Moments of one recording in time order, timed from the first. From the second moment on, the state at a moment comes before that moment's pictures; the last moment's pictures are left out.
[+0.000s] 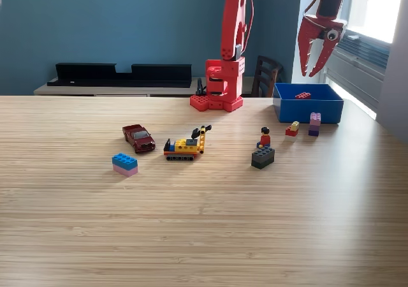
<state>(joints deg) -57.1 88.8 76.4 98.8 11.2</state>
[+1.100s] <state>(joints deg) -2.1 88.8 69.5 98.8 8.8</state>
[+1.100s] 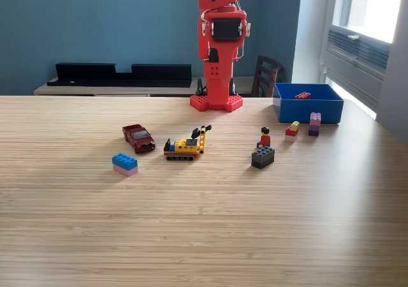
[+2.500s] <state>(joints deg) -22.6 88.8 80.5 87.2 2.4</state>
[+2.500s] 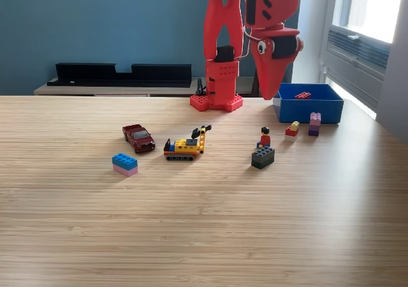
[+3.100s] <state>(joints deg) -37.6 88.8 93.2 81.7 -11.4</state>
